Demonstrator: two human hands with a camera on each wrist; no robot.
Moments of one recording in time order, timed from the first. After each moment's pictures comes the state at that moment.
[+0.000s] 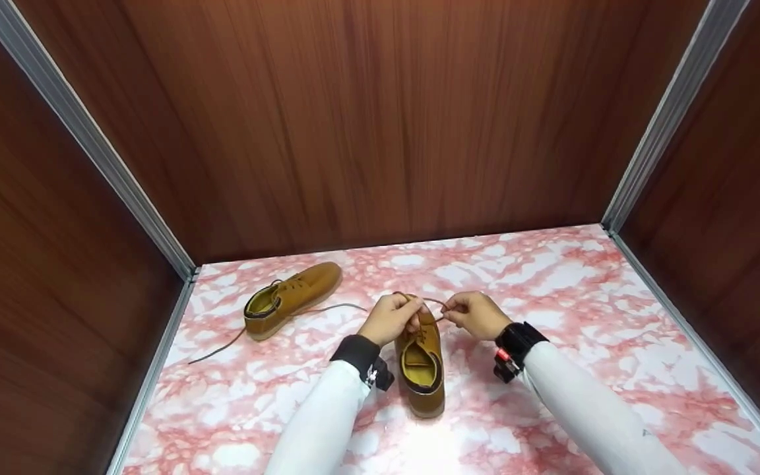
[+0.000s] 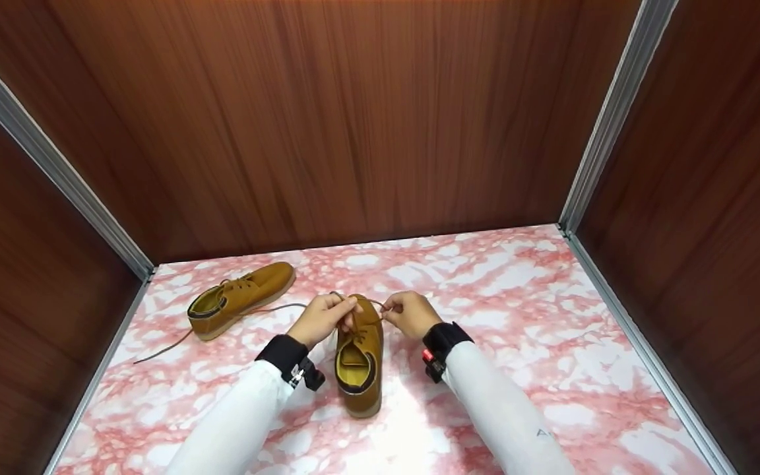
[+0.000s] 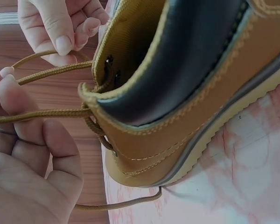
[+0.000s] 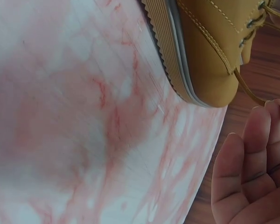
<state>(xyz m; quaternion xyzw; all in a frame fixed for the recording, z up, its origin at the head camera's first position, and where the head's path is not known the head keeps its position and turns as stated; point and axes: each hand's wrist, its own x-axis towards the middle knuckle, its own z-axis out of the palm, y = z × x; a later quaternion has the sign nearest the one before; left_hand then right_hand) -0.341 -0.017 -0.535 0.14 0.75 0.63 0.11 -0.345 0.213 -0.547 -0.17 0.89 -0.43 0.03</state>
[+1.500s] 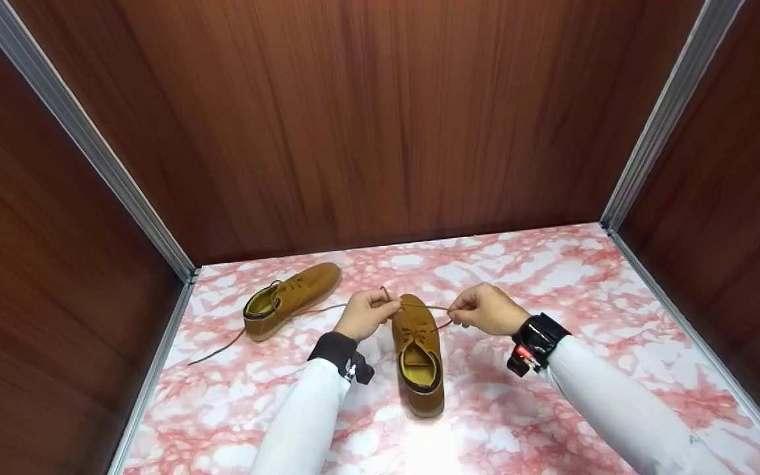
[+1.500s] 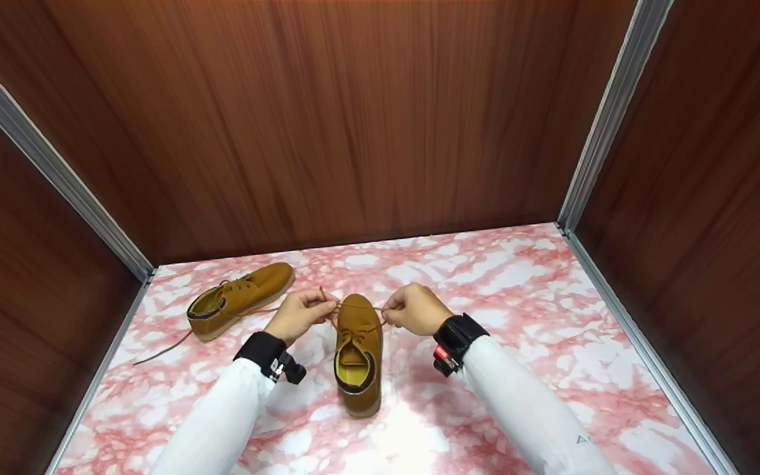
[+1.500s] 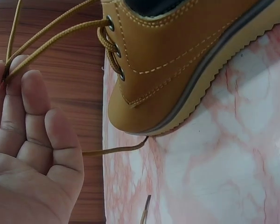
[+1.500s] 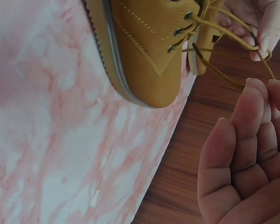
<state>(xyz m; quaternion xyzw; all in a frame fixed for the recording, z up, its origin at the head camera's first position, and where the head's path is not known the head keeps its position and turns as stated) -0.352 -0.058 -0.539 0.15 0.79 0.59 0.06 -0.325 0.225 -0.498 -0.19 0.89 -0.40 0.07</state>
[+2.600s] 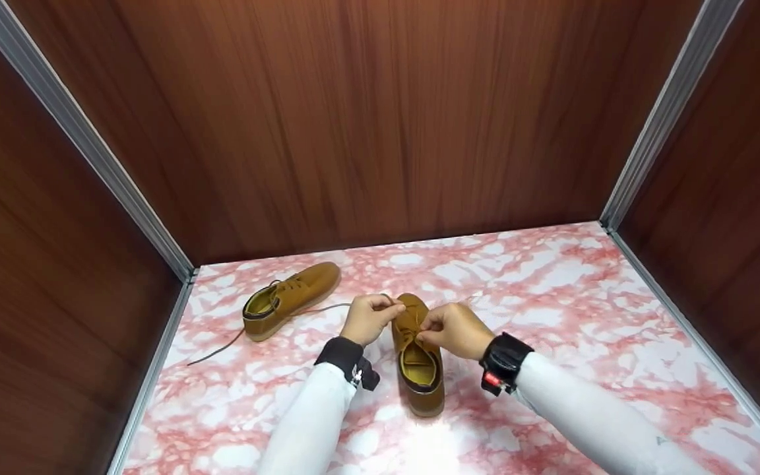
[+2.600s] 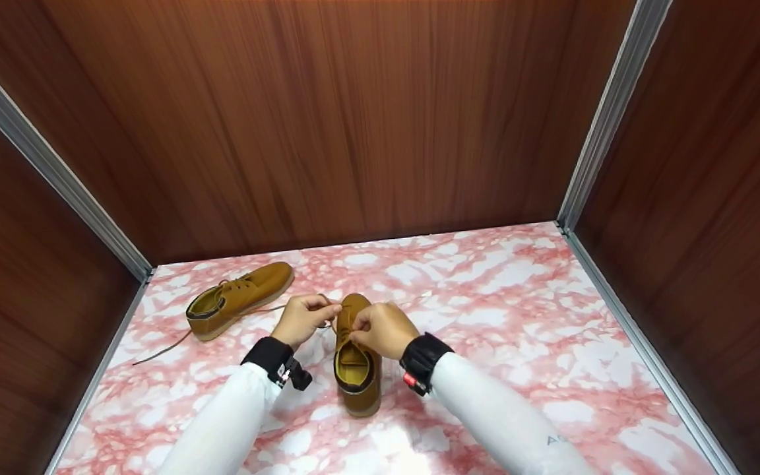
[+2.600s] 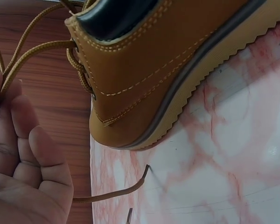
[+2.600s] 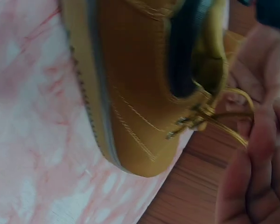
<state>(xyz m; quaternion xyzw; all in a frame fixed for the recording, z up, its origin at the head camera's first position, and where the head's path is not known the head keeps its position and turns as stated) -0.352 -0.048 -0.552 0.14 0.80 0.58 -0.01 -0.301 0.166 -0.516 -0.24 0.90 -0.37 -0.01</state>
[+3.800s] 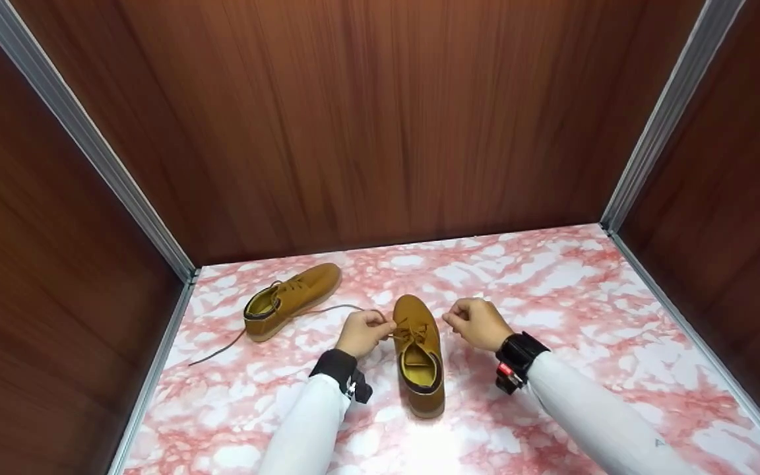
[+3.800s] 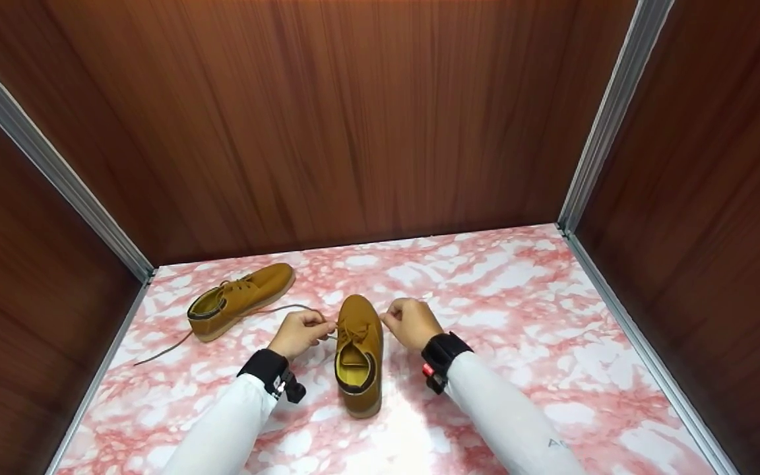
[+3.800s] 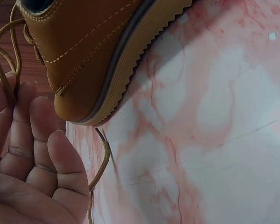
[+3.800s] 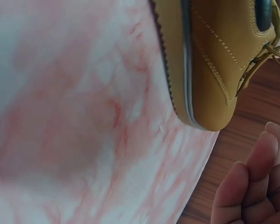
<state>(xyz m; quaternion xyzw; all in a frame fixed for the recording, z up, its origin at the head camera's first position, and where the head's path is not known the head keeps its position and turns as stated) -0.340 -0.066 -0.577 0.11 0.84 0.53 0.02 -0.324 0.206 -0.546 -0.10 0.91 -0.41 0.00</state>
